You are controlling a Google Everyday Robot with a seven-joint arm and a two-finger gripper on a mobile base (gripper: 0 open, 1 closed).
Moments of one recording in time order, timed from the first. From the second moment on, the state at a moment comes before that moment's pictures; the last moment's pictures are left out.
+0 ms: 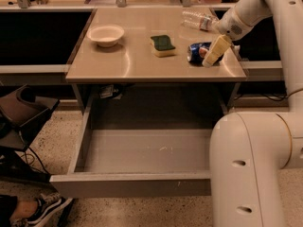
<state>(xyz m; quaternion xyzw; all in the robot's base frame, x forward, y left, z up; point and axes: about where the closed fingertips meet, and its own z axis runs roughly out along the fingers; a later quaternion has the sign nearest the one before) 0.752 -0.216 0.863 -0.56 0.78 0.09 0.27</state>
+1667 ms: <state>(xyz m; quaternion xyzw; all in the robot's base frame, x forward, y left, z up) 0.763 -0.202 0.838 -0.56 0.78 0.11 0.27</state>
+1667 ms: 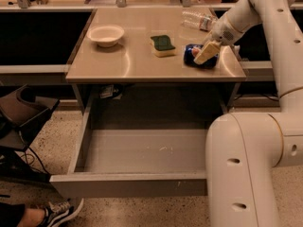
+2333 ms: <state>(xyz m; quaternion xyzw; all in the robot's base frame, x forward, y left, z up) 0.763 -0.202 0.838 -0.56 0.78 0.11 0.27</state>
